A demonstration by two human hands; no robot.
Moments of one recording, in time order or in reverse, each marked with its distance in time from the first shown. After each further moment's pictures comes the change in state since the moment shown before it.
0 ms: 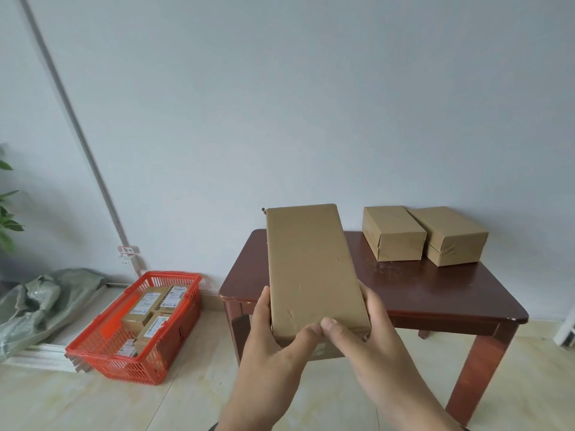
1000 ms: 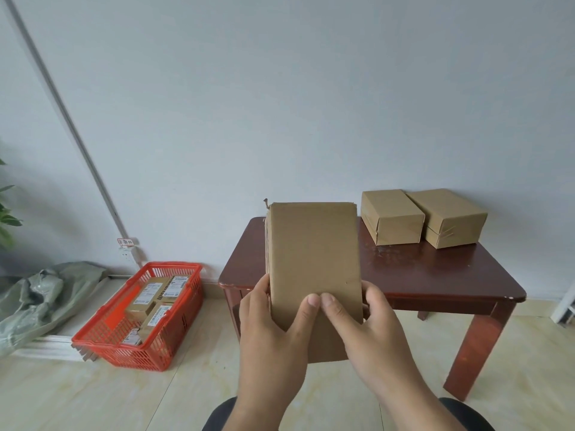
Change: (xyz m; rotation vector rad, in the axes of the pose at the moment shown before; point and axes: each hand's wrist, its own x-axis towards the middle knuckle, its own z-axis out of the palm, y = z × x) left_hand 0.000 -0.011 0.017 0.221 0.273 0.143; right_hand -0.001 0.011 0.006 -0.008 0.185 0.045
